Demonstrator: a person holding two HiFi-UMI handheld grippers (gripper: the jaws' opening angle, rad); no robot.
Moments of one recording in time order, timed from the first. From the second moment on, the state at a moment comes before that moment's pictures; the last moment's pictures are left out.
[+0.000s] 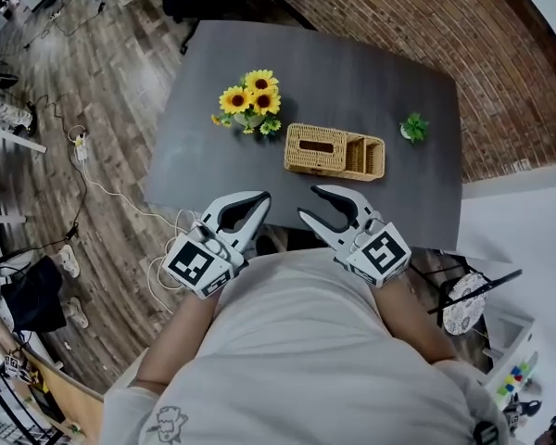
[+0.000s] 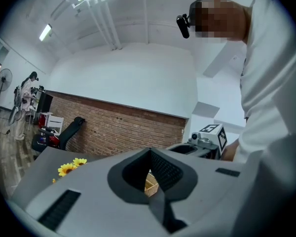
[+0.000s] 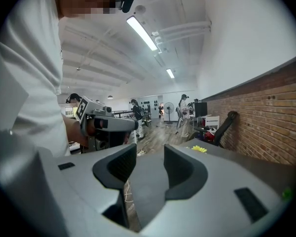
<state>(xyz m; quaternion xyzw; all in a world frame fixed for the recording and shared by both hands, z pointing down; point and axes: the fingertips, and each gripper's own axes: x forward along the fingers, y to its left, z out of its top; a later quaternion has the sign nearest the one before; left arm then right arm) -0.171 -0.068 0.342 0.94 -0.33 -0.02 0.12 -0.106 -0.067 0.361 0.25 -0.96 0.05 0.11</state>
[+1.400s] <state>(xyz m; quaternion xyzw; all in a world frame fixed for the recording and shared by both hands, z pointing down) -0.133 -0.194 0.497 0.90 -0.35 0.10 0.22 -0.057 -0.194 0.598 0.15 -0.91 0.10 0.36</state>
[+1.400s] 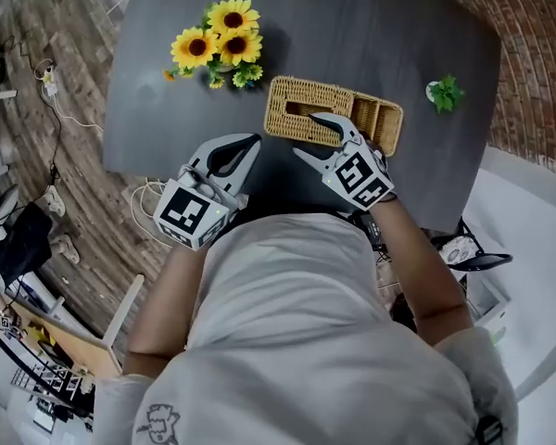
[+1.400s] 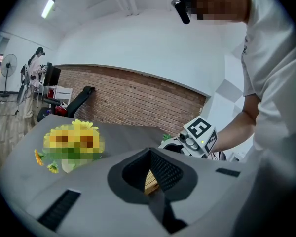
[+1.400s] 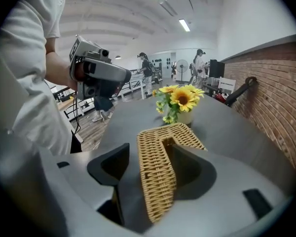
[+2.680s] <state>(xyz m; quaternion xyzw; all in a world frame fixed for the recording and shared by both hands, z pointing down) -0.142 -0.198 0.508 0.89 -0.37 0.08 0.24 -0.060 -0.200 0.604 0.08 -0.90 0.09 0.42</state>
